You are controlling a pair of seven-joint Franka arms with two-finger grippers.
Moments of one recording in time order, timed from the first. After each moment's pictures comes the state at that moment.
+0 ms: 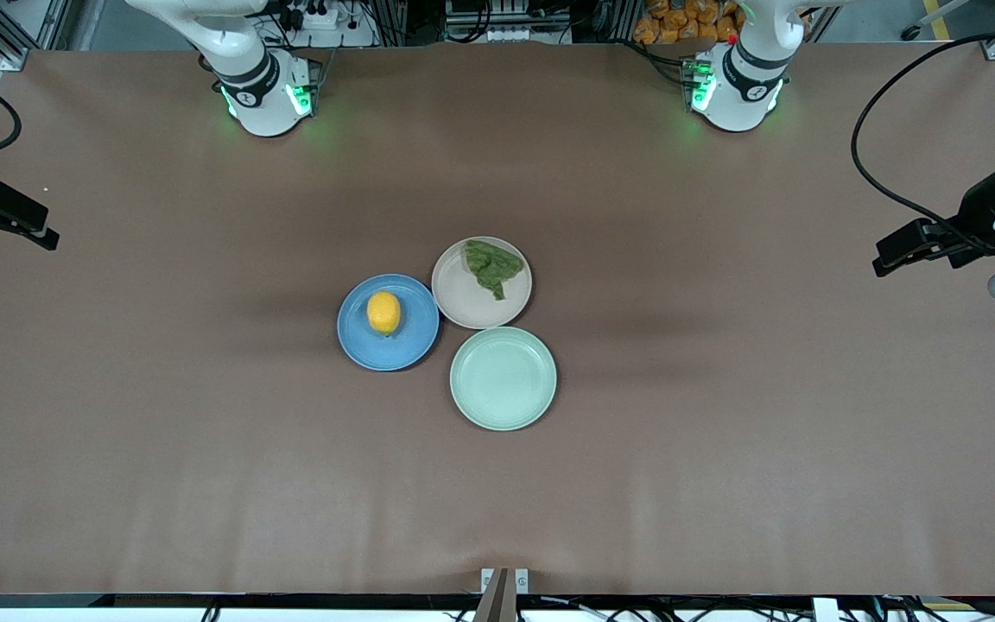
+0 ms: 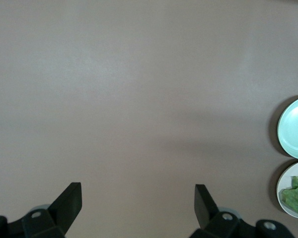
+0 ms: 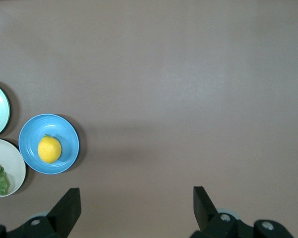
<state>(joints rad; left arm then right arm) 0.02 0.12 -0.10 -1.46 -0.01 1.59 -0.19 -0.04 0.05 -0.01 -1.46 0.03 1.55 -0.06</state>
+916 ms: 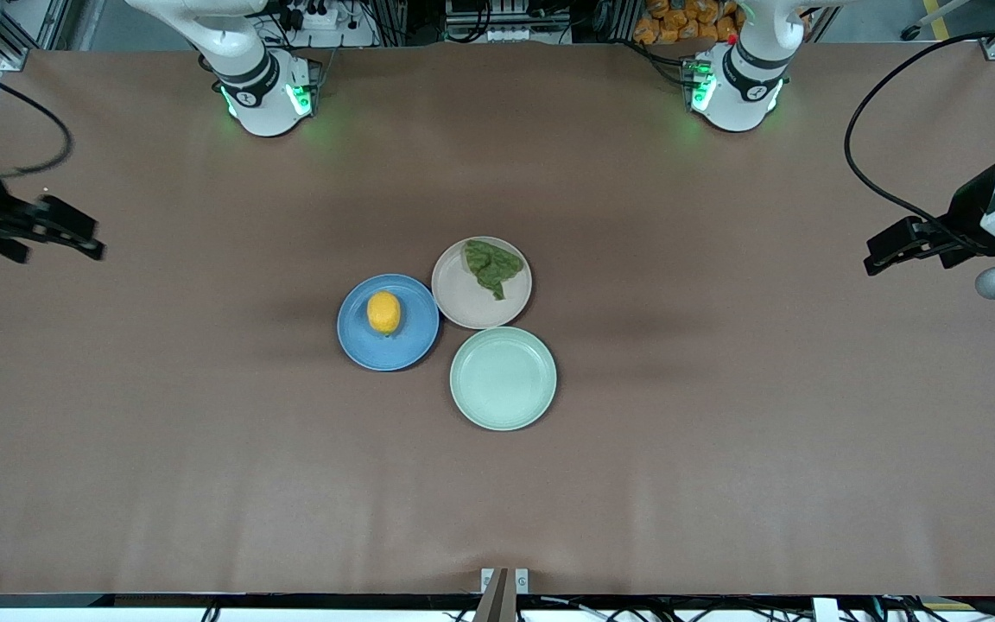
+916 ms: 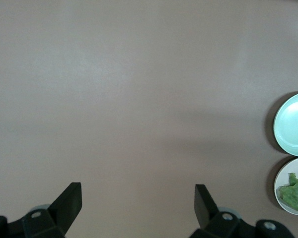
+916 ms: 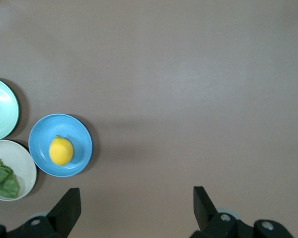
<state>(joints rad) 0.02 0.12 -0.12 -1.46 -0.01 1.59 -0.19 -0.04 0.05 0.09 -1.56 0.03 1.64 0.05</state>
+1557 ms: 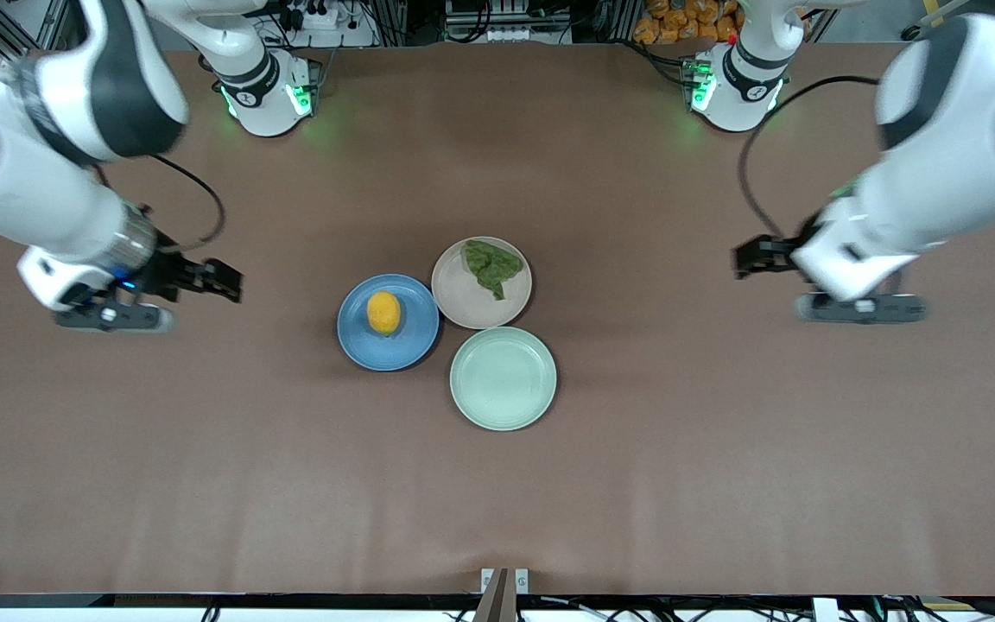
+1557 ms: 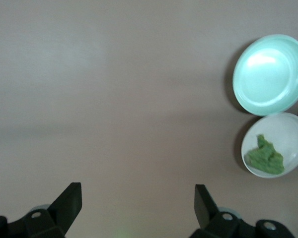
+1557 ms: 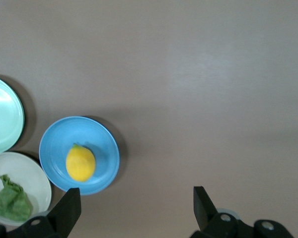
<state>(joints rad) -0.12 0.24 -0.22 -1.48 -0.06 1.60 -0.27 0.06 0.14 0.16 -1.78 0.03 1.92 0.27</state>
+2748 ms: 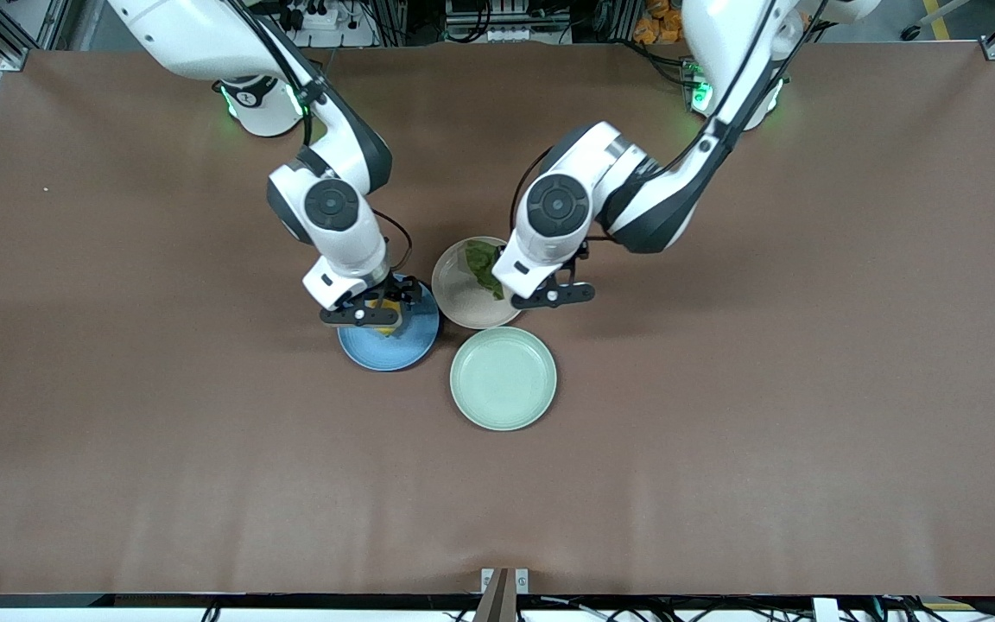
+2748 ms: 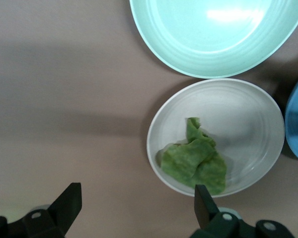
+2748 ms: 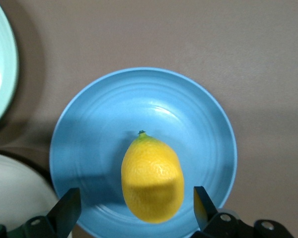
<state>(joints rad) -0.57 0.58 -0.23 -1.54 -0.07 1.94 -0.87 0.25 0.43 0.32 -2.03 -0.31 2.42 0.78</state>
